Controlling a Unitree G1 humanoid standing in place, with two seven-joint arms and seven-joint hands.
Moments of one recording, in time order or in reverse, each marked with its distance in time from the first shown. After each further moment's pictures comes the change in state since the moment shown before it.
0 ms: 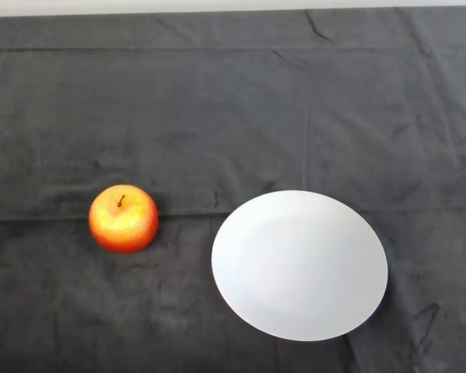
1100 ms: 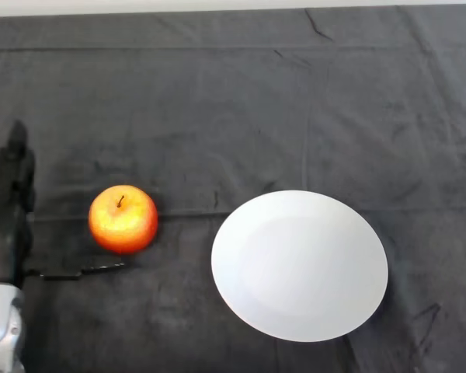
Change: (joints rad) left arm 0.000 -0.127 -0.191 -0.003 0.196 -0.028 -0.067; right arm 0.000 0.000 0.000 0.000 0.000 0.000 0.000
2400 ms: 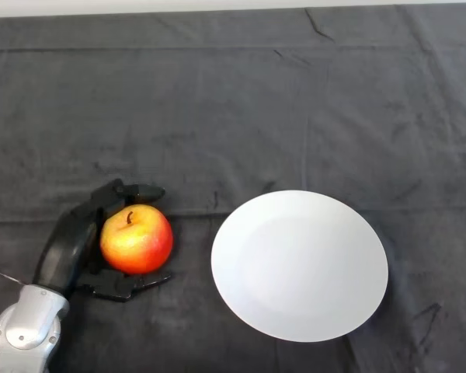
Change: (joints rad) left arm 0.000 -0.025 -0.116 -0.006 0.088 0.034 -0.034; right arm 0.000 0.000 0.000 0.000 0.000 0.000 0.000
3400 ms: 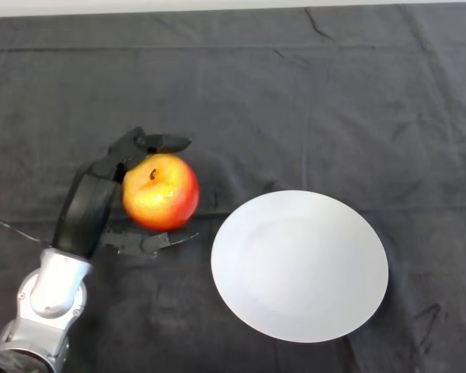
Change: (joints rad) left arm 0.057 -0.034 -0.138 -0.434 0.241 -0.018 0.361; right arm 0.000 0.000 0.000 0.000 0.000 0.000 0.000
